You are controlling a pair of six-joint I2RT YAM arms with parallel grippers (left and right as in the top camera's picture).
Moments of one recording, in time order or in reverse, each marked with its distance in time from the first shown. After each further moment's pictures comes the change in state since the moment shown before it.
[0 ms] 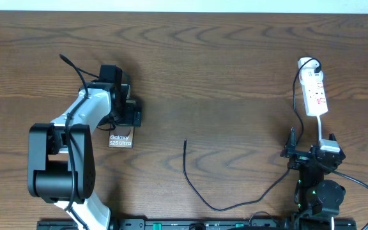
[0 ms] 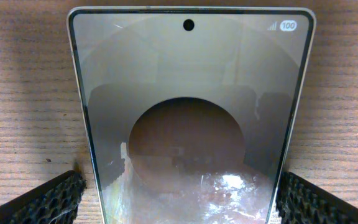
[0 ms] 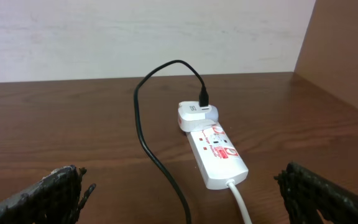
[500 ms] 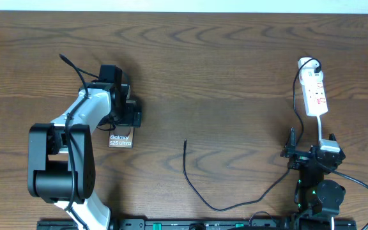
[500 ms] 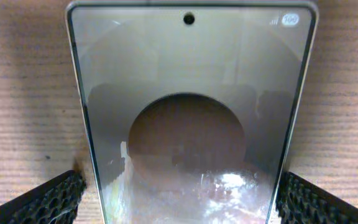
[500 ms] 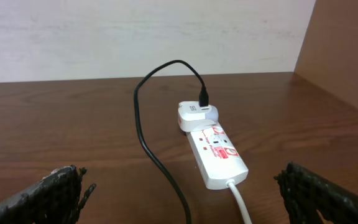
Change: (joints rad) left arm 0.000 0.000 0.000 -0.012 0.000 0.000; right arm 0.000 0.000 0.000 0.000 0.000 0.000
